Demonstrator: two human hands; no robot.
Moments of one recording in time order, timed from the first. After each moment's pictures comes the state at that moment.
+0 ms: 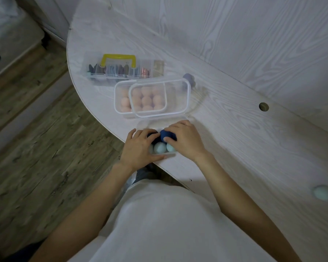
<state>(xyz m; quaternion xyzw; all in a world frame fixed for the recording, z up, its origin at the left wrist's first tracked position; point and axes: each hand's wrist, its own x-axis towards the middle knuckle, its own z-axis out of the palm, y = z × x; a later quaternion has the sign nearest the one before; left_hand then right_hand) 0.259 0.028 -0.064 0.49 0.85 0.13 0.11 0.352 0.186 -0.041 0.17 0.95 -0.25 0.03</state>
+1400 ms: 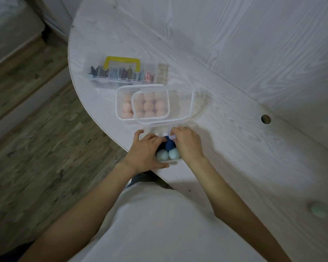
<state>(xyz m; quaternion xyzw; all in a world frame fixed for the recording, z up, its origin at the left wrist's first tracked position) 0.248 0.050 -0.057 0.52 0.83 0.10 0.17 0.331 0.196 -0.047 0.20 0.96 -0.19 0.00</state>
